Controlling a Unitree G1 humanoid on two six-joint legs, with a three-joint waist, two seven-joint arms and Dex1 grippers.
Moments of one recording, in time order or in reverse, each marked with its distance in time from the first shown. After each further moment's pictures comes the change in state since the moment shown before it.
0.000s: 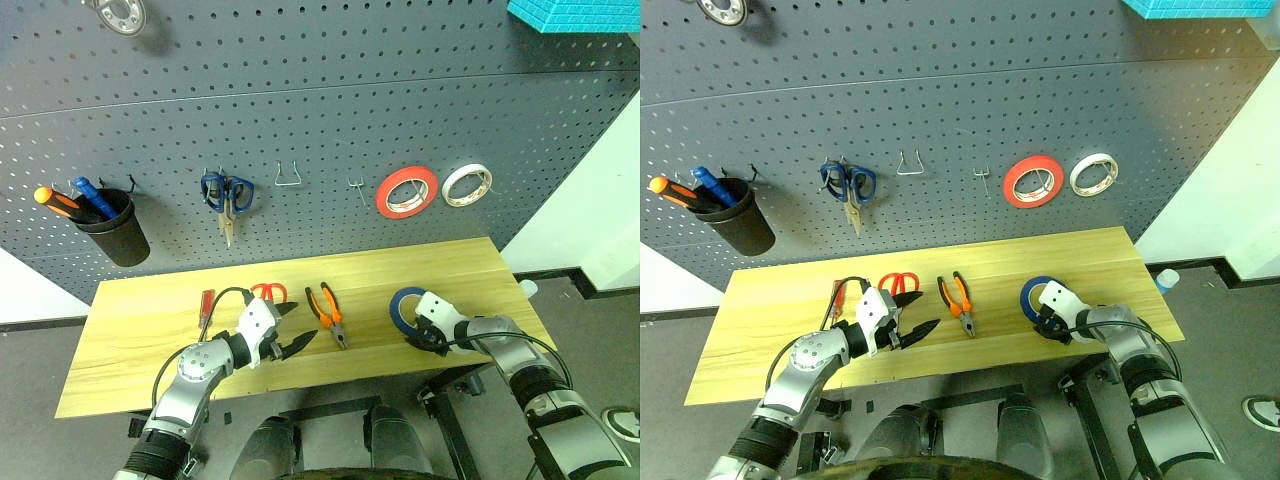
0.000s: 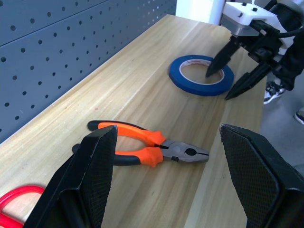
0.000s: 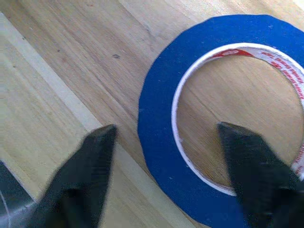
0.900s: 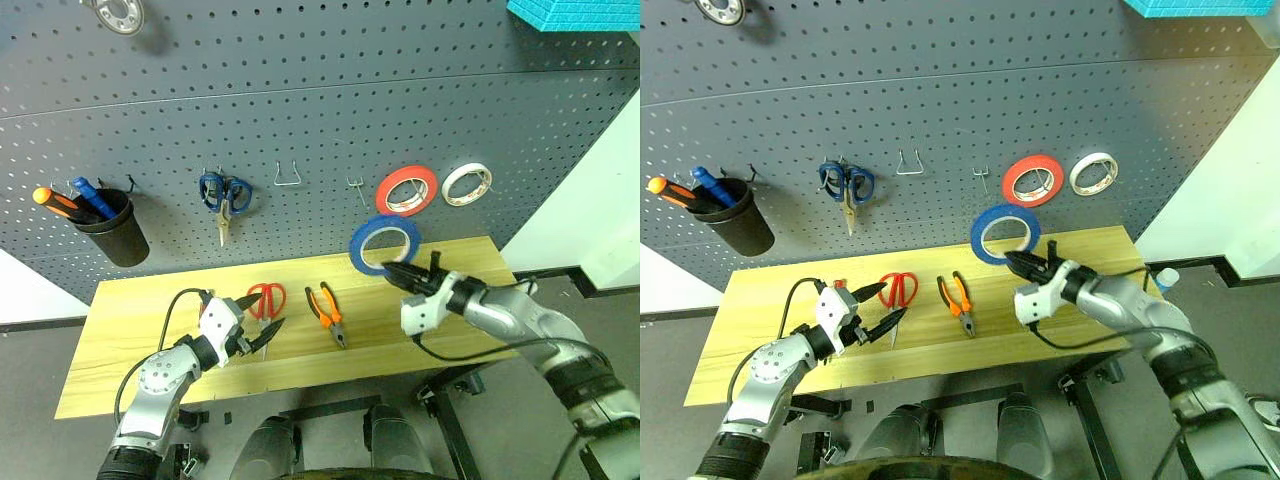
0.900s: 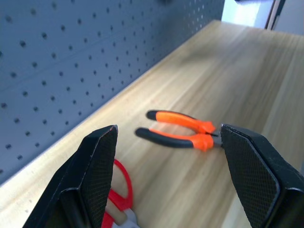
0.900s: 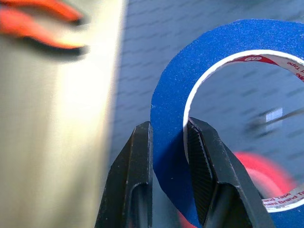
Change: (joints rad) left arm 0.072 0.057 0.151 -0.033 -0.060 -0.105 0.041; right arm -0.004 -0.214 0.078 -0.562 -0.592 -0.673 -0.612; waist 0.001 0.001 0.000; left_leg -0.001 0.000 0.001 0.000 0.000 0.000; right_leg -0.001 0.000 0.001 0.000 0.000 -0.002
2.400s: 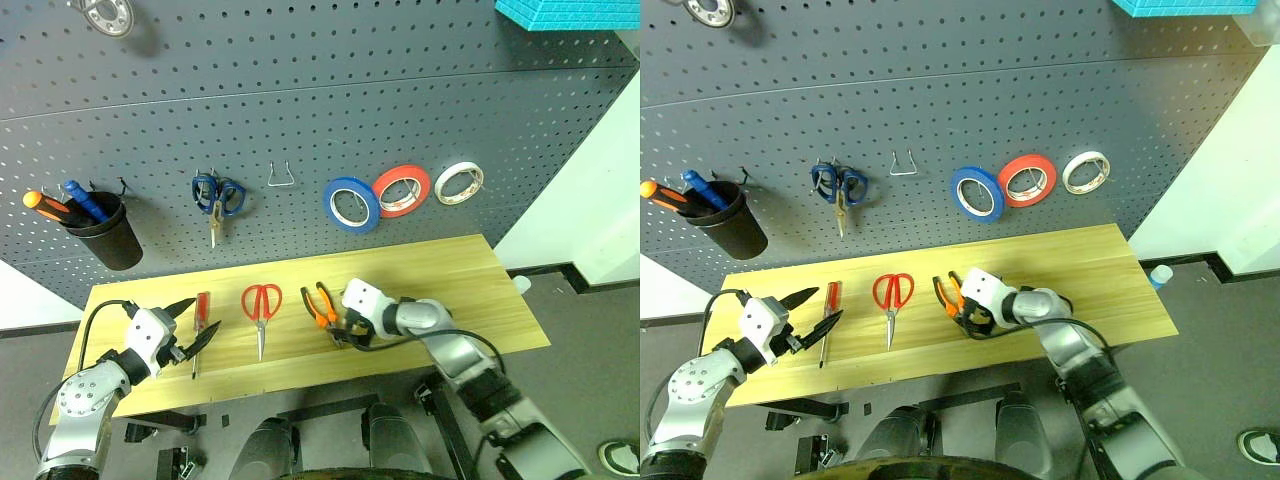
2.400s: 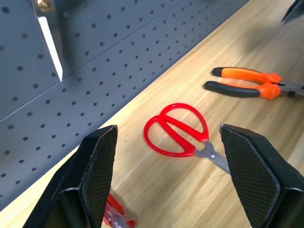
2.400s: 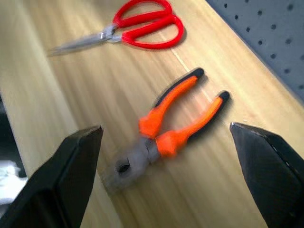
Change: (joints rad) left arm 0.094 0.171 0.203 0.143 -0.054 -0.141 -0.061; right arm 0.028 0.442 0.114 -0.056 0.633 1.071 0.512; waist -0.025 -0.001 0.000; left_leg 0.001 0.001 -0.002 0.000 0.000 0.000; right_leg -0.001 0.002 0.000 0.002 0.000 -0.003
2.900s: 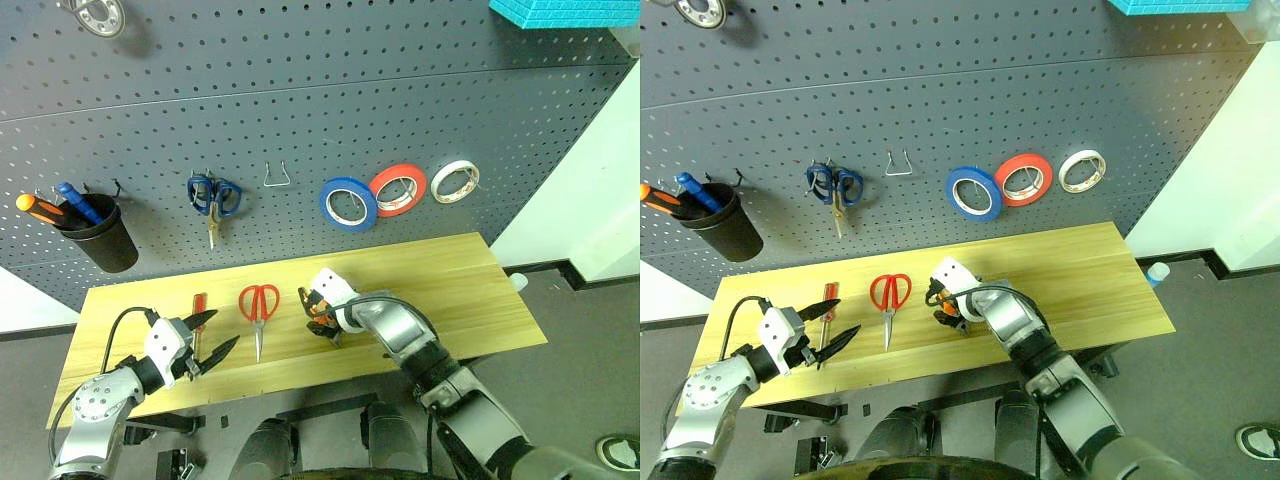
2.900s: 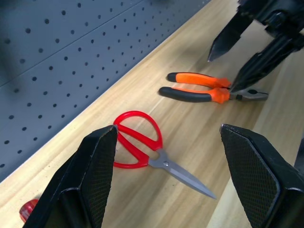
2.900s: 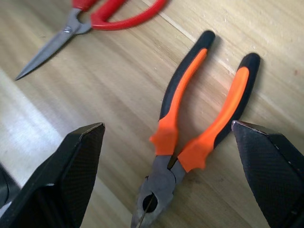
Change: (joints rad) left arm 0.034 -0.026 -0.062 -0.049 -0.008 0.016 -0.075; right arm -0.186 0.254 0.007 0.200 -0.032 0.426 -0.217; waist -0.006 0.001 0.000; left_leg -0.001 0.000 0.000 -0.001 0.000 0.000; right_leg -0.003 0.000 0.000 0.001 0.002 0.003
